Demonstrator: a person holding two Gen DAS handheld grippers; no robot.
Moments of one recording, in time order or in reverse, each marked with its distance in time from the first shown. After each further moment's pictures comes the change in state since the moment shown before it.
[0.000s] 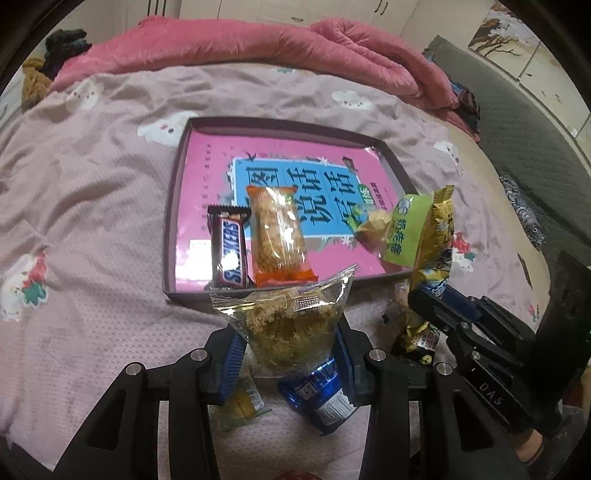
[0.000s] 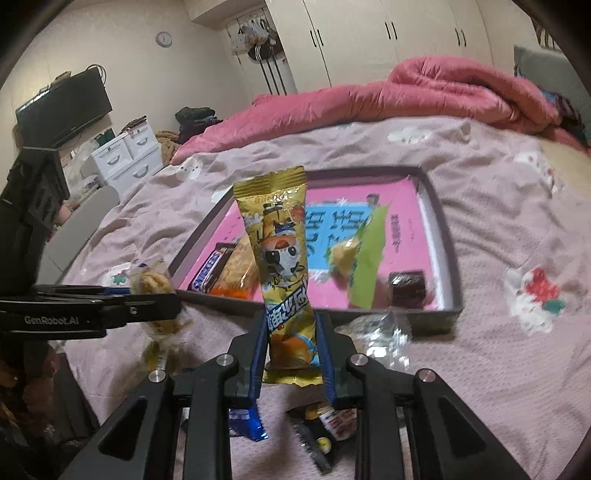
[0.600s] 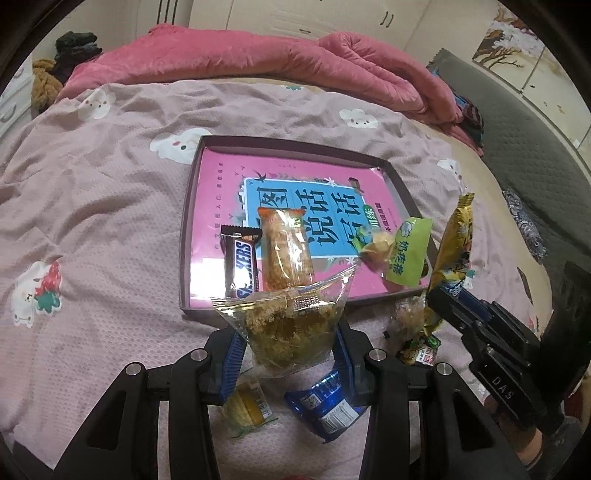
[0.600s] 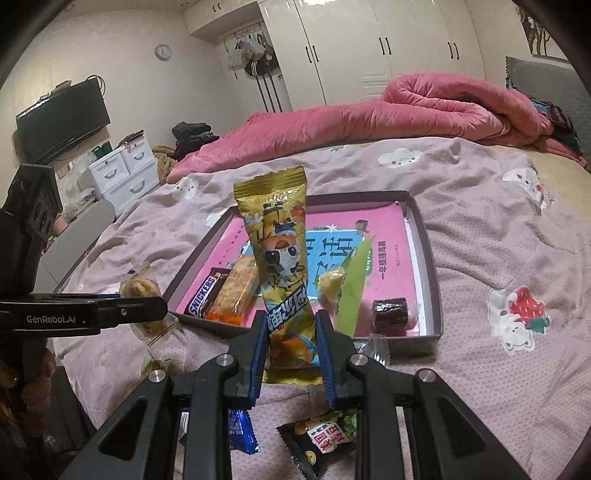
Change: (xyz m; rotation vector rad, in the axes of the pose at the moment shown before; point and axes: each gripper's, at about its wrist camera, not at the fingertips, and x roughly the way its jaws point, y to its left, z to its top) left arm -0.014 0.007 0.007 -0.025 -0.044 0.015; right arm -0.012 -0.006 0.011 0.012 -0.059 -0.021
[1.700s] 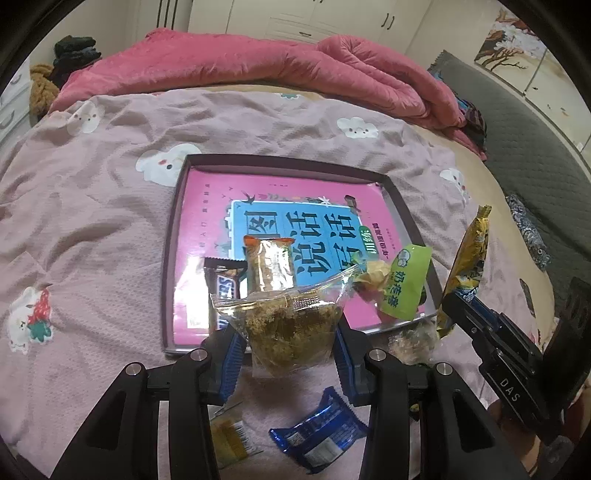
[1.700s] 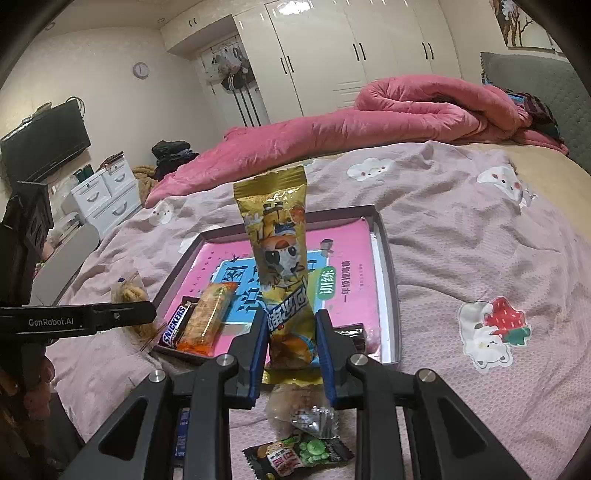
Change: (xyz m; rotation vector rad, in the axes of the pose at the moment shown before) left arm 0.015 -0.016 0.028 -0.001 -0.008 0.006; right arm 0.000 -0.033 0.014 0.074 -0.040 -0.052
